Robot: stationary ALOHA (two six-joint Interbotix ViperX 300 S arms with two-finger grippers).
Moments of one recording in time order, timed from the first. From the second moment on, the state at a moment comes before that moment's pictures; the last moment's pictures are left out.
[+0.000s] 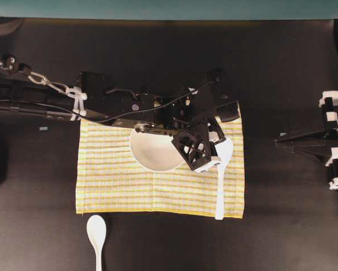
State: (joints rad) left arm 0.06 0.32 0.06 0.04 0.35 -0.26; right arm 0.07 -0.98 1.25 0.03 -0.14 0.03
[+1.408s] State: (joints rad) left arm 0.04 0.36 0.15 0.04 0.23 -0.20; right arm 0.07 -0.98 1.26 0.03 -0.15 0.03
